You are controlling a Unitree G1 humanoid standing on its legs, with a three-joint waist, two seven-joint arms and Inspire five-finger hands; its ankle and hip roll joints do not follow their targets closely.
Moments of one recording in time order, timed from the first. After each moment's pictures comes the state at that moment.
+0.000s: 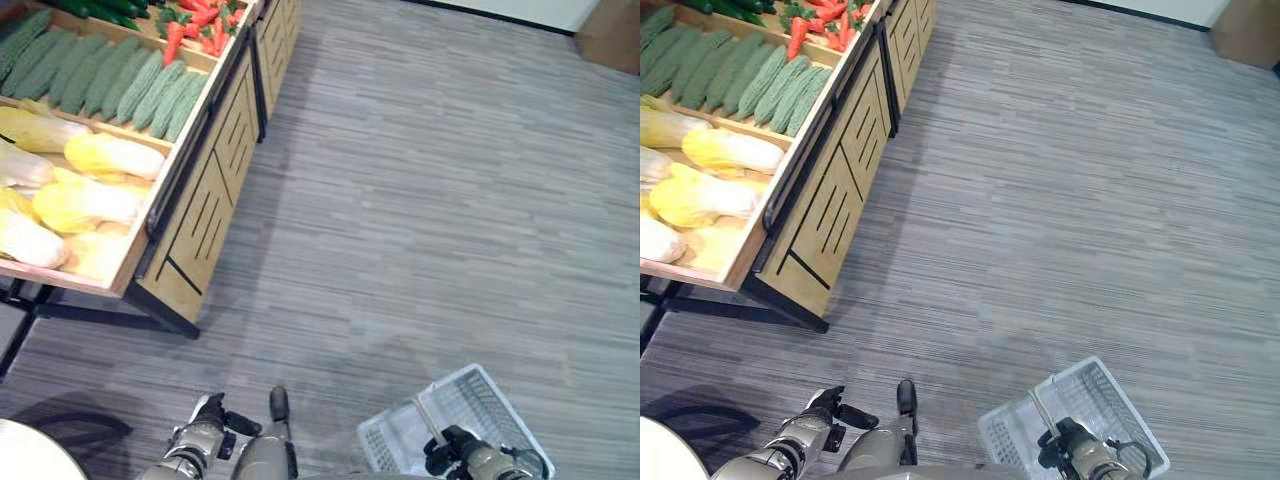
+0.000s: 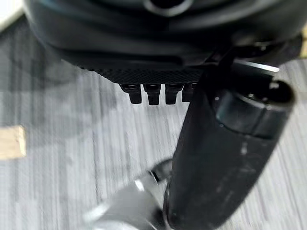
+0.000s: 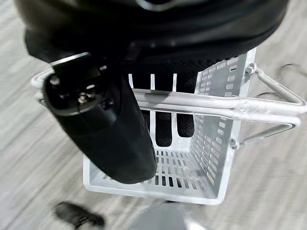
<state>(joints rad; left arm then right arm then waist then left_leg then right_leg) -0.18 0.27 -0.20 1.25 -0.02 0.13 0.17 -0.15 -0.28 0.36 1.28 -0.11 0.06 -0.03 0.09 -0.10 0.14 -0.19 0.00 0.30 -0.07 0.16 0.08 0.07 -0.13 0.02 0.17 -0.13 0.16</state>
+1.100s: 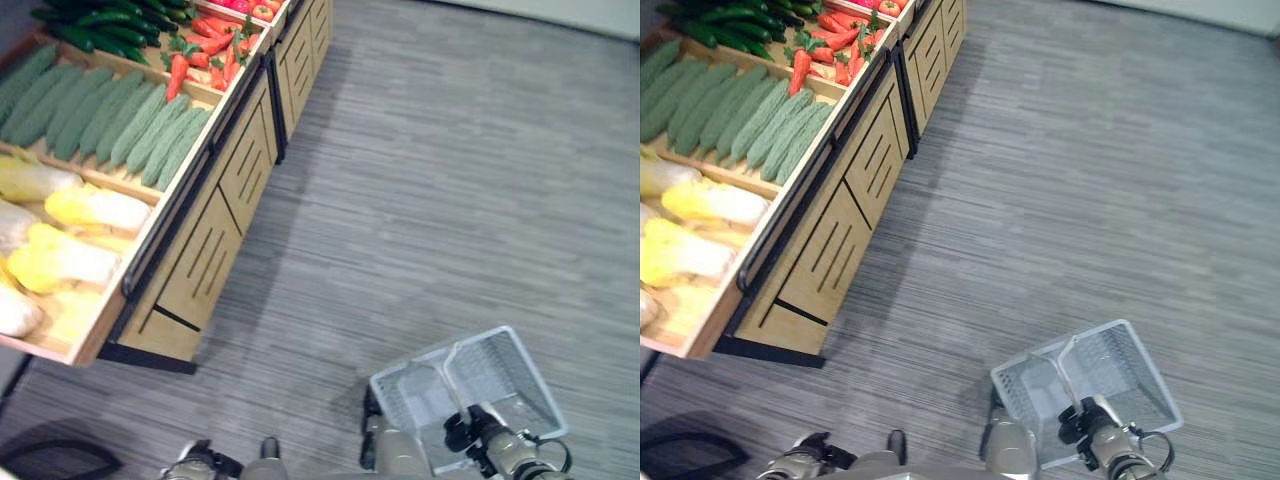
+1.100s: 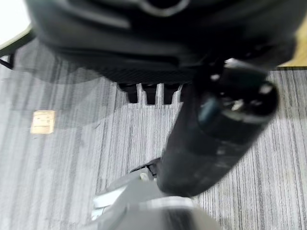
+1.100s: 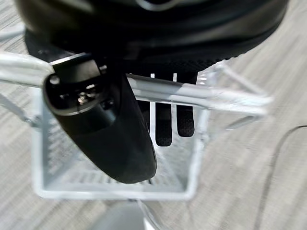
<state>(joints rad) -0.10 0.19 -0.12 1.31 0.02 0.15 0.16 -0.15 -0.43 0.28 1.20 -0.11 0.08 -0.04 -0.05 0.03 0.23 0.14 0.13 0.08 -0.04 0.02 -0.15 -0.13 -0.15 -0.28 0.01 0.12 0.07</state>
